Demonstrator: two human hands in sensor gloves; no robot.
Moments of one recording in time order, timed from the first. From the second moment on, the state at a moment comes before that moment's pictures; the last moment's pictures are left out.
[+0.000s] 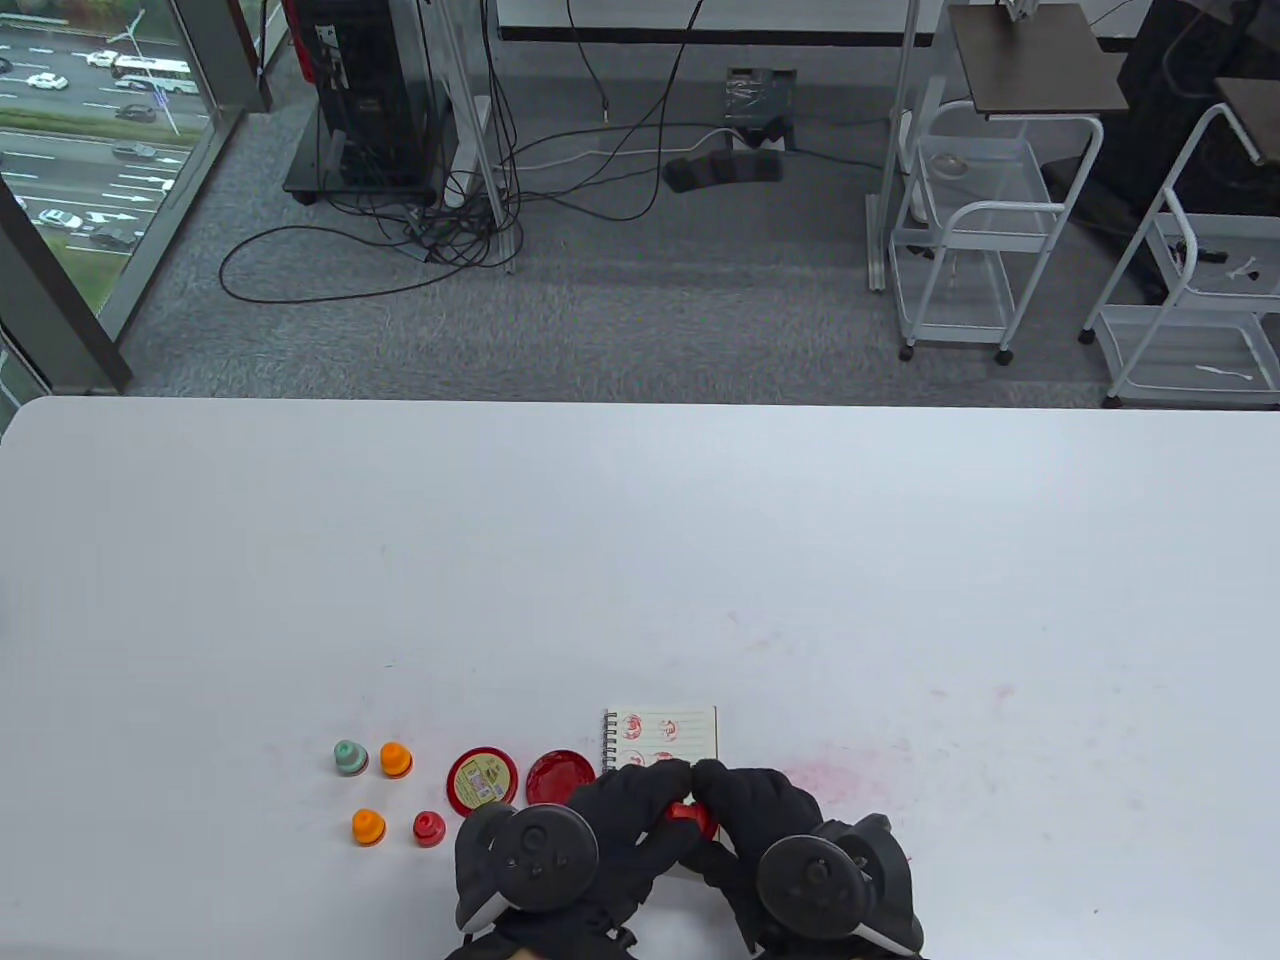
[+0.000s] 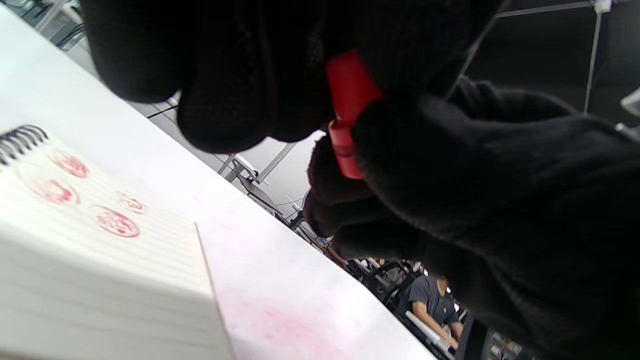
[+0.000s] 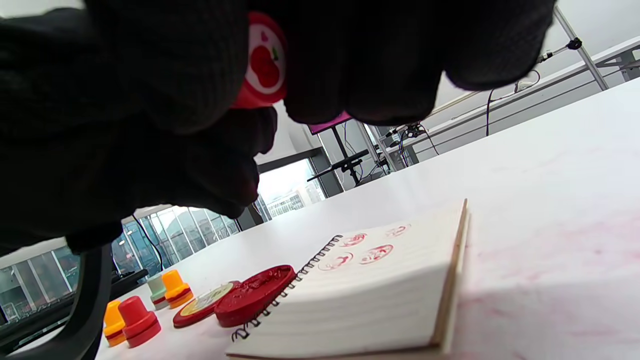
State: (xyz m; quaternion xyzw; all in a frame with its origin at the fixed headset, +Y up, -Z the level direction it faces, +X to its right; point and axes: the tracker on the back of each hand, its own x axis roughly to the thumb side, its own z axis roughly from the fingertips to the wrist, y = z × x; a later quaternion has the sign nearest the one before) left_hand -0.098 -0.700 -0.199 0.03 -0.25 0.41 0.88; right_hand 0.095 -0.695 -0.182 0.23 -0.09 0.93 0.26
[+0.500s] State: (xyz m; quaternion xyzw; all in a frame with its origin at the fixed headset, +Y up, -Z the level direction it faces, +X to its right) left_hand -0.113 -0.700 -0.204 0.02 -0.23 0.47 0.85; right_hand 0.104 -0.699 -0.186 0.22 -0.07 0.88 0.40
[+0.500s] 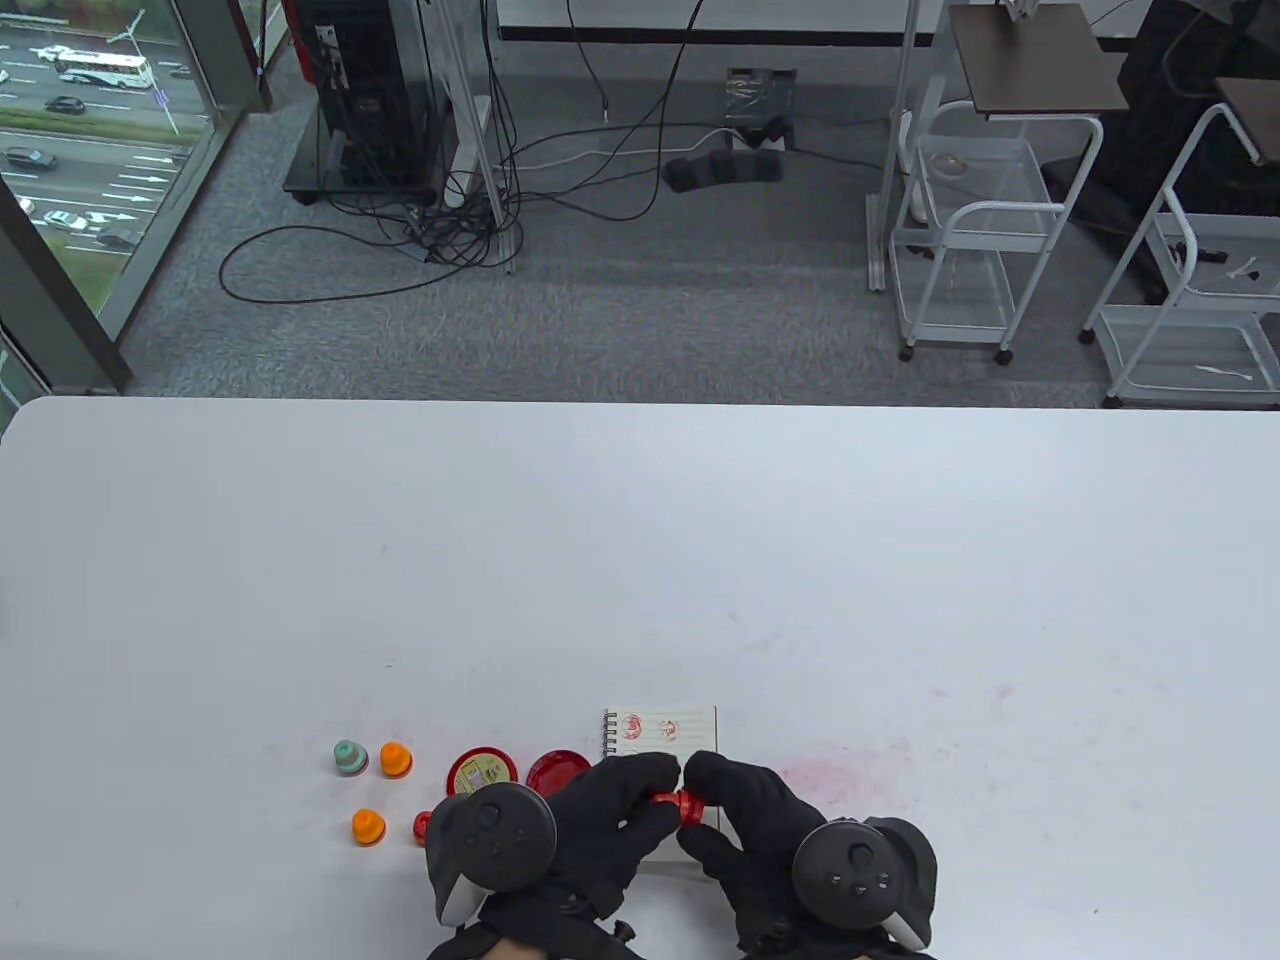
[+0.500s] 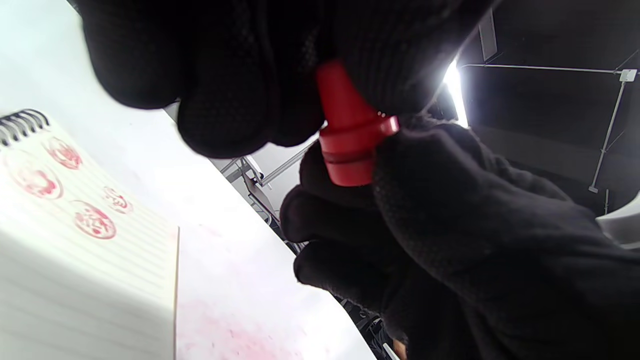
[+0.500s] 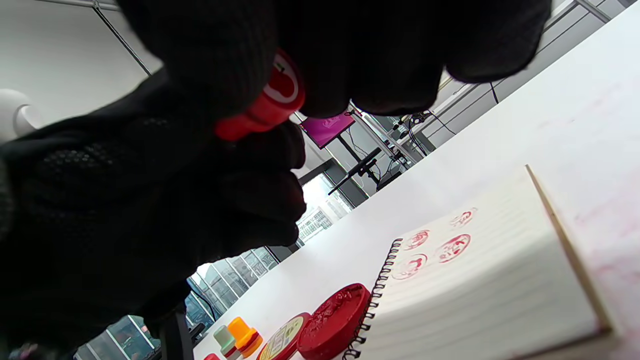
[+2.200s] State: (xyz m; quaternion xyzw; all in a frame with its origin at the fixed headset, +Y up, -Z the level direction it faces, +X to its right) left_hand -0.162 -0.688 -0.216 0.07 -0.17 0.31 0.93; right_hand 0.154 -0.747 -0.216 0.09 0.08 0.98 0.13
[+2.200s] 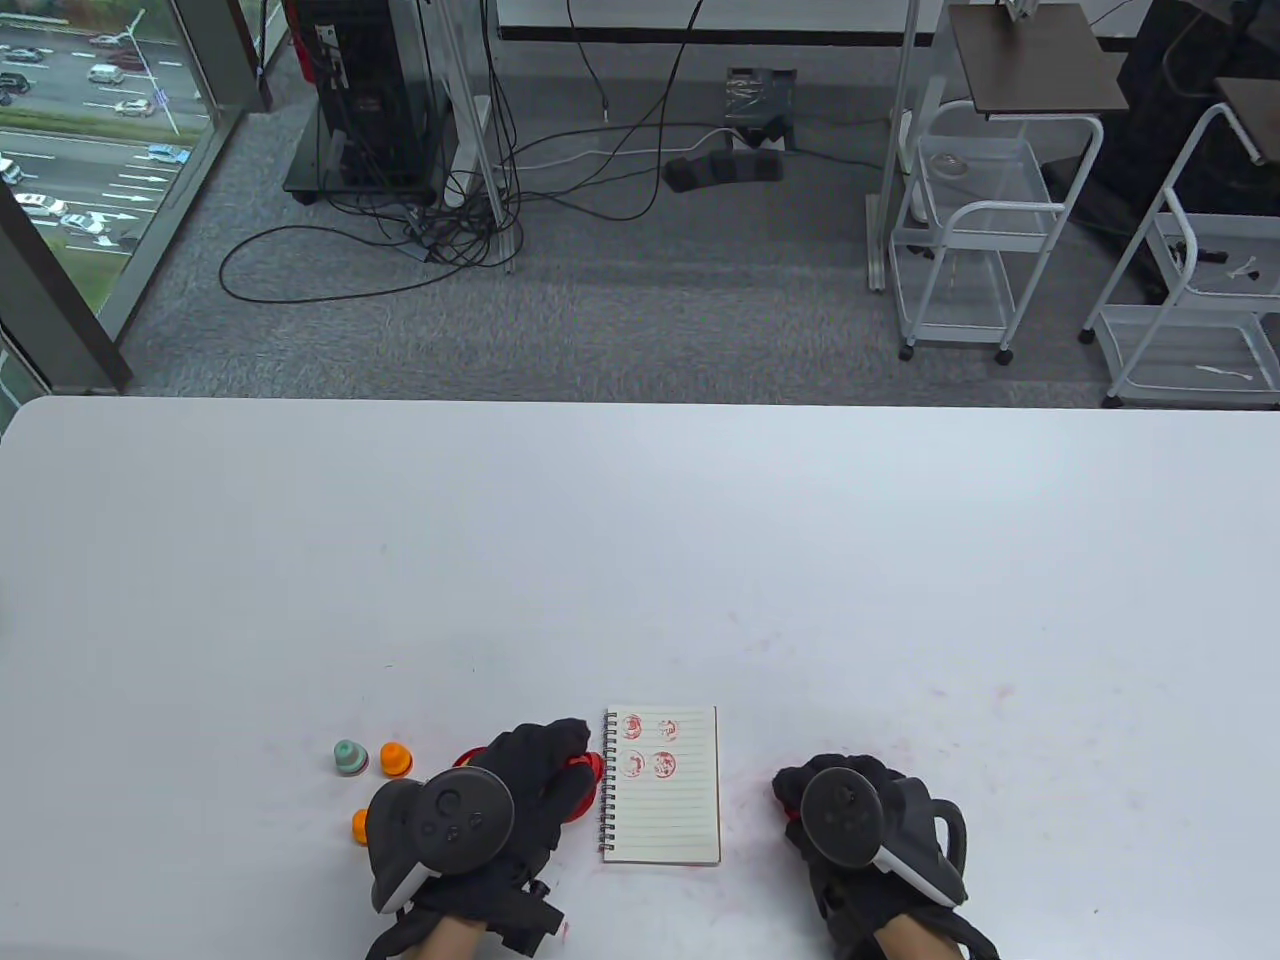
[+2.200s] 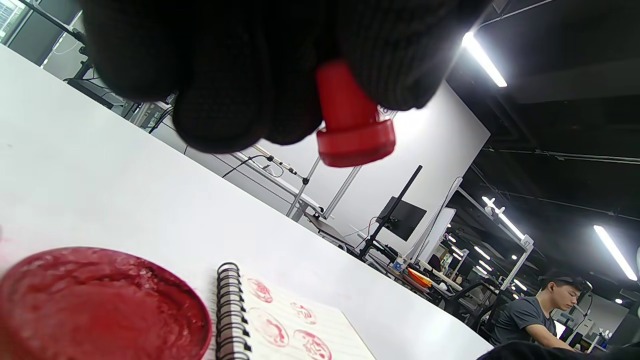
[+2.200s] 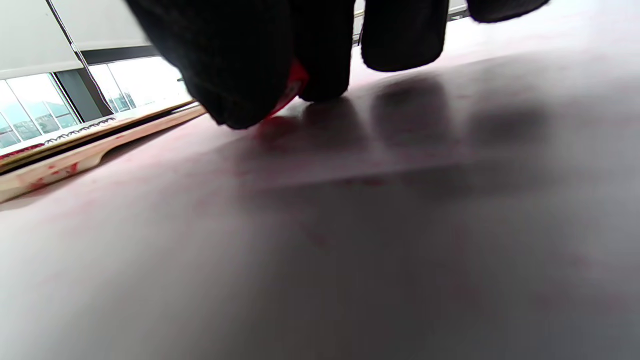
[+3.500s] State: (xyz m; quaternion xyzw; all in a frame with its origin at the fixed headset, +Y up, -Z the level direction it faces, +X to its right) left_hand -0.126 -0.715 -0.234 0.01 -0.21 0.01 0.98; right_hand 0.183 -0.713 -0.206 0.07 0.00 0.97 0.23
